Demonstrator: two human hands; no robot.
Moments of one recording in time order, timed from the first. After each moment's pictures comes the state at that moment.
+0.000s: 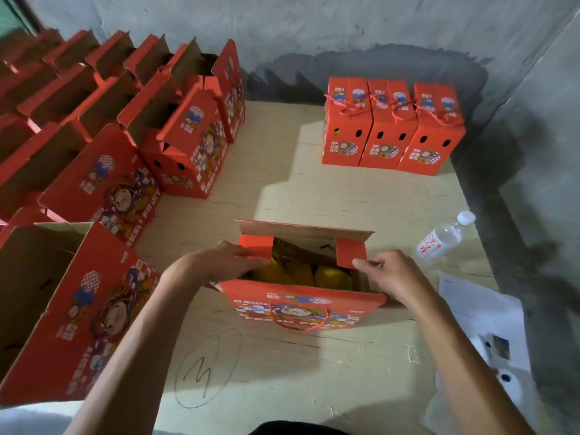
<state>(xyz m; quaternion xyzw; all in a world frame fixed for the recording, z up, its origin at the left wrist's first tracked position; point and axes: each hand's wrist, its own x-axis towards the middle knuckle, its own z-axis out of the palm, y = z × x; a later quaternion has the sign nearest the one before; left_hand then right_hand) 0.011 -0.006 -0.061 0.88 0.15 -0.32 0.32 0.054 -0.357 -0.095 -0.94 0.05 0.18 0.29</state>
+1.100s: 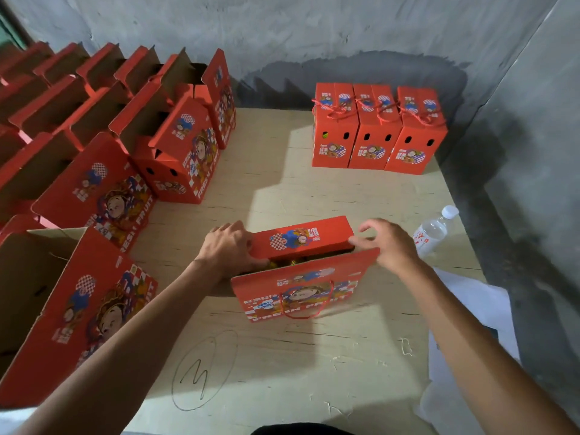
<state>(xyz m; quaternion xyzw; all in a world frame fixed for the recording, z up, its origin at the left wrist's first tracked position) 0.039 -0.016 -0.100 0.99 -0.05 -0.07 0.07 0.104 -0.372 -0.106 -0.96 -0.07 0.05 0.27</state>
